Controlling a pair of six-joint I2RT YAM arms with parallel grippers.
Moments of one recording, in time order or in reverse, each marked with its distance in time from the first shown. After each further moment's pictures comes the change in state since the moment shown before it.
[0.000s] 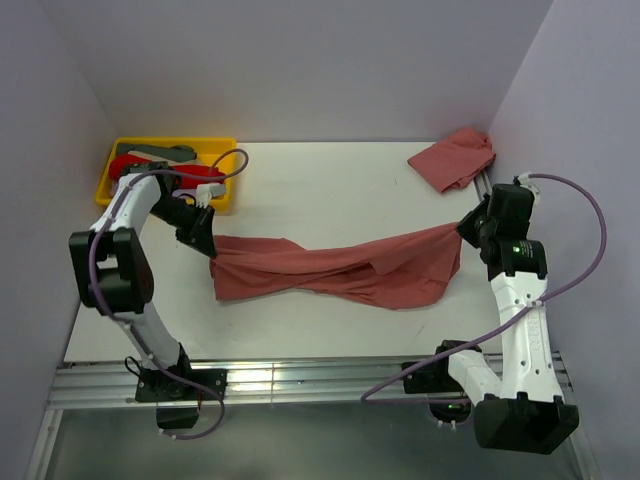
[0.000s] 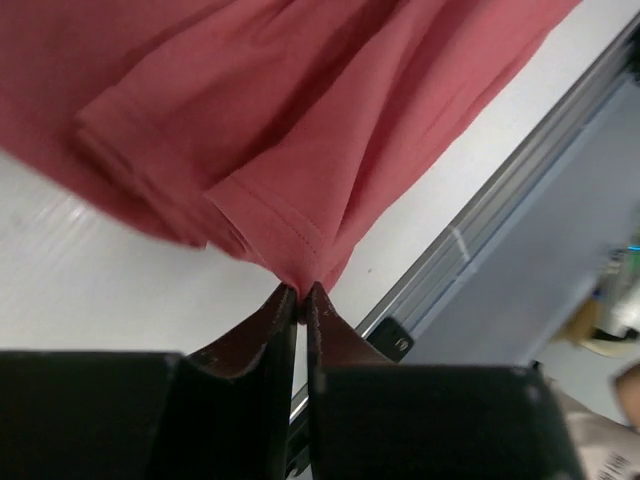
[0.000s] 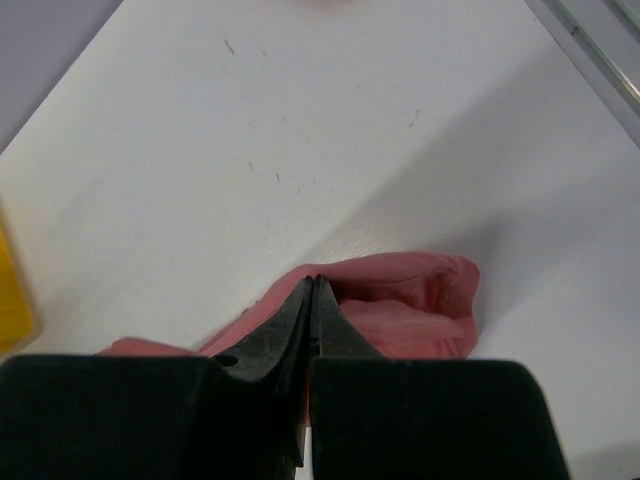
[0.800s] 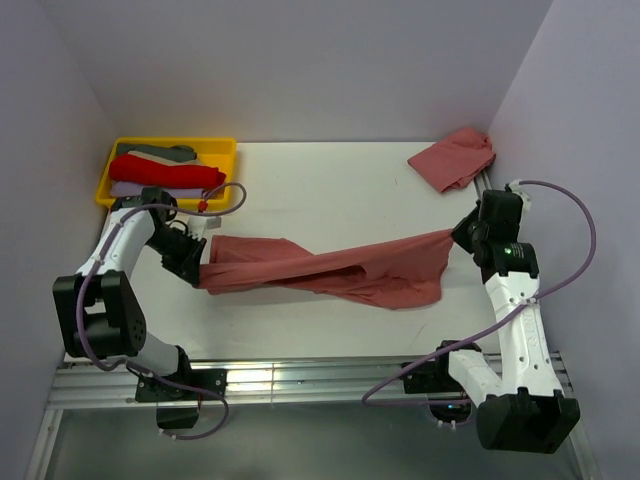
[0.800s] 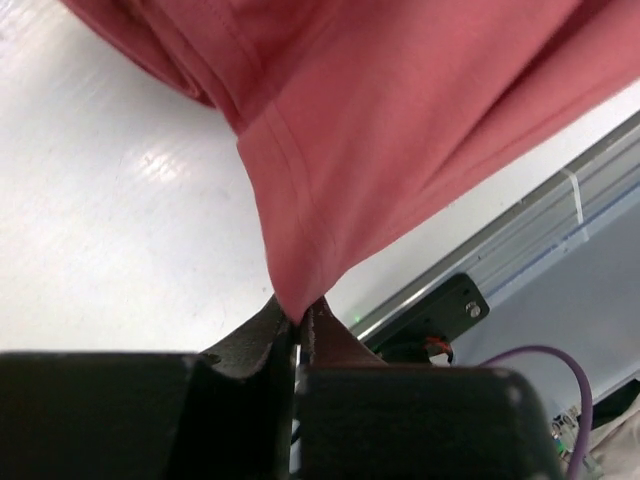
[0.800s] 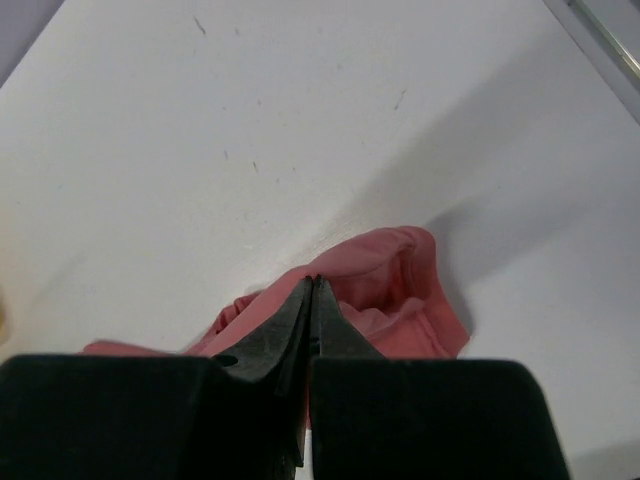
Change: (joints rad) left arm 0.004 -0.257 -0.347 0.157 -0.228 0.009; right arm 0.033 0.003 -0.099 0.051 0.050 0.015
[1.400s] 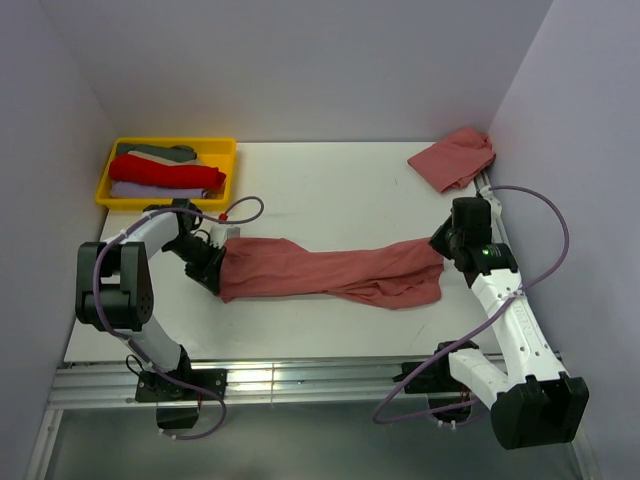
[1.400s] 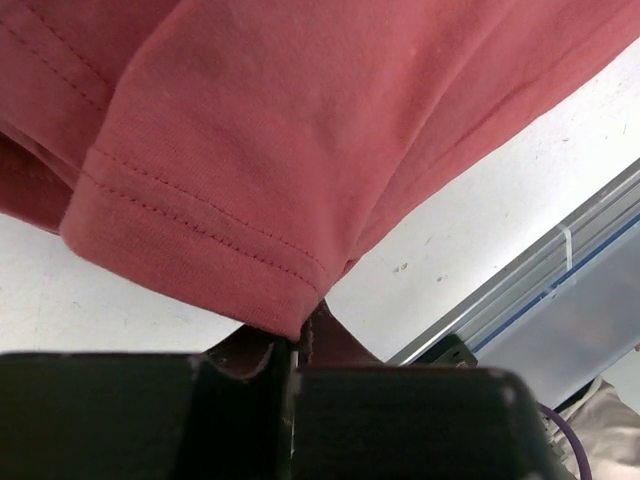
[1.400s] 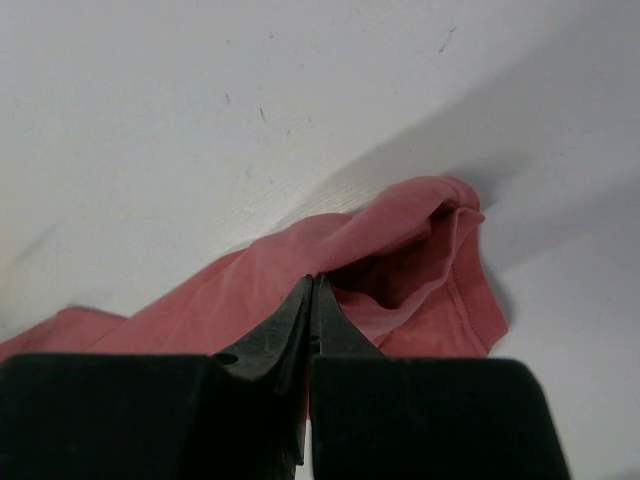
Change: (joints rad) left arm -0.099 0.175 -0.085 0.192 0.055 -0.103; right arm 0.165 0.031 -0.110 0.083 0.048 0.062
